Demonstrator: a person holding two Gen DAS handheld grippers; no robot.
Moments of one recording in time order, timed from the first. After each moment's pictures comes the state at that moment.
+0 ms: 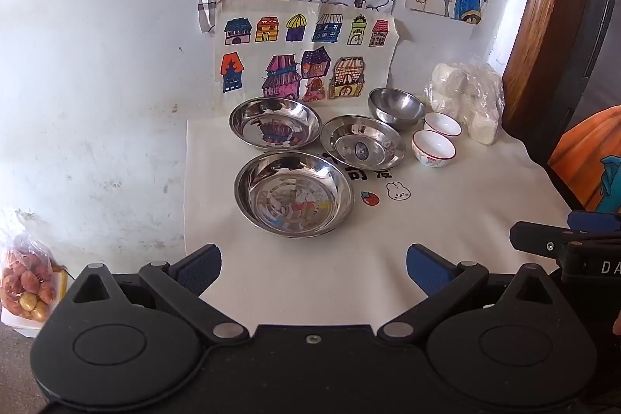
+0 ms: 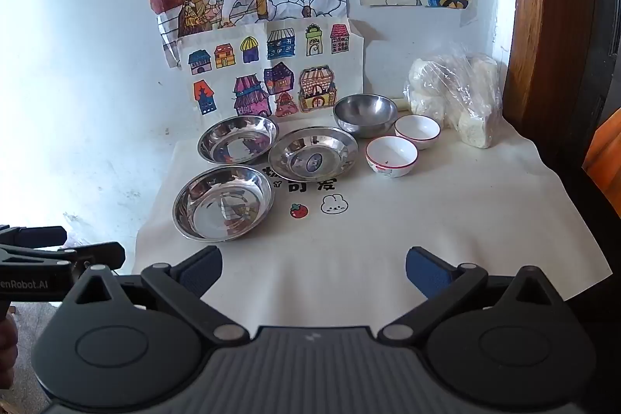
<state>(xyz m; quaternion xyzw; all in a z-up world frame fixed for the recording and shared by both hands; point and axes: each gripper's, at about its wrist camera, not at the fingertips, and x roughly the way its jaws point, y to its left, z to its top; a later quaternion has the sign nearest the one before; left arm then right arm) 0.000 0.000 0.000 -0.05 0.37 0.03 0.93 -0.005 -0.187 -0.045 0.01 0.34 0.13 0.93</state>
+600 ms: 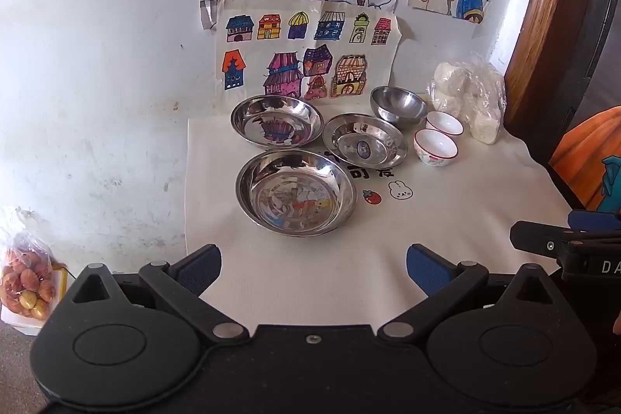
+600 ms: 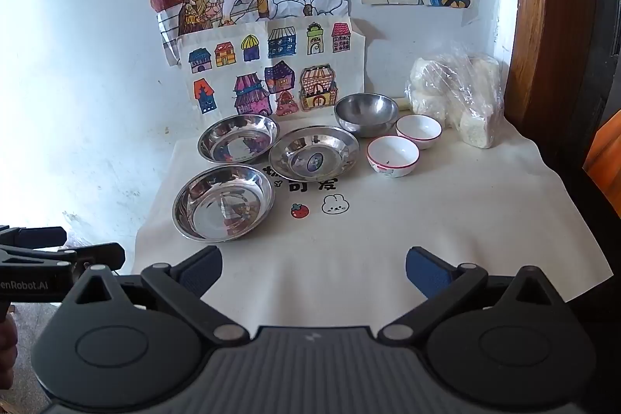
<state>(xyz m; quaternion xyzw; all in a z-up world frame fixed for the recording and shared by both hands) 0.000 0.000 0.000 -0.06 0.37 0.02 0.93 -0.003 -0.186 -0.046 0.01 0.34 0.13 0.93</state>
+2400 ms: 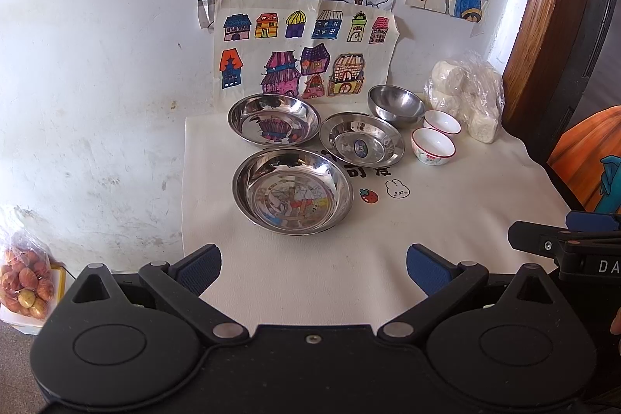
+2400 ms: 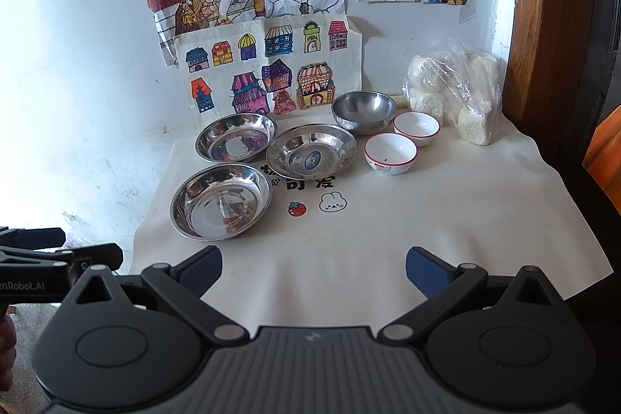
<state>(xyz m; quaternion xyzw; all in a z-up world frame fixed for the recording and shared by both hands) 0.000 0.000 0.000 -0.06 0.37 0.02 0.93 -0.002 -0.189 -0.046 0.01 0.34 0.13 0.93</state>
